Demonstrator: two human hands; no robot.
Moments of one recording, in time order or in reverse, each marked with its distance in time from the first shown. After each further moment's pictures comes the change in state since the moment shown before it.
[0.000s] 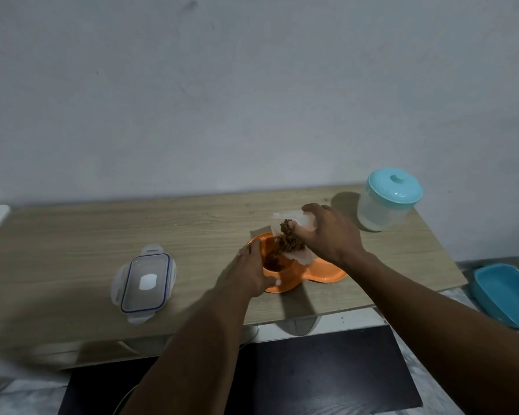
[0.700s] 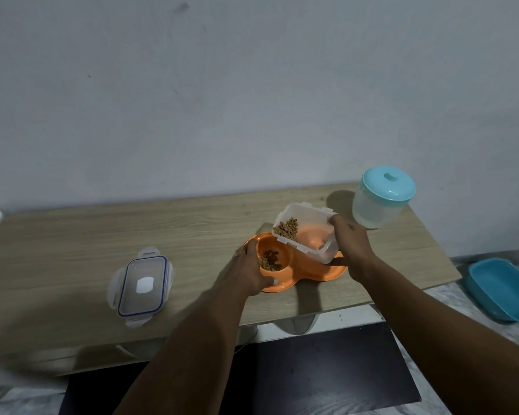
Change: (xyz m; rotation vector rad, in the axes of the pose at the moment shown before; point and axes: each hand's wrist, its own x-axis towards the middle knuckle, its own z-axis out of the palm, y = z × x) left_hand 0.001 -0.001 0.000 -0.050 -0.003 -0.002; right_hand -0.018 0.028 -0.002 0.994 -0.025 0.701
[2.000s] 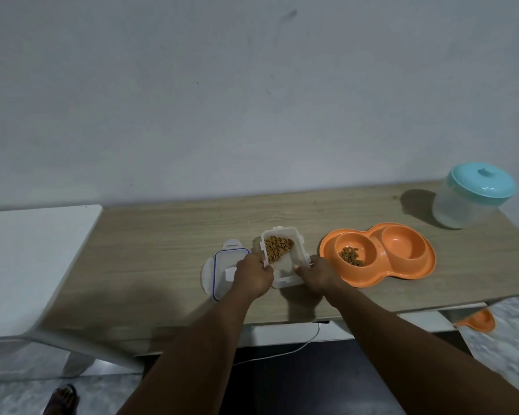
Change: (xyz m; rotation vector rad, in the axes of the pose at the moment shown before) left_hand -0.062 -0.119 -0.104 -0.222 0.167 -0.203; right_hand -0.061 0.068 0.210 -0.518 -0.343 -0.026
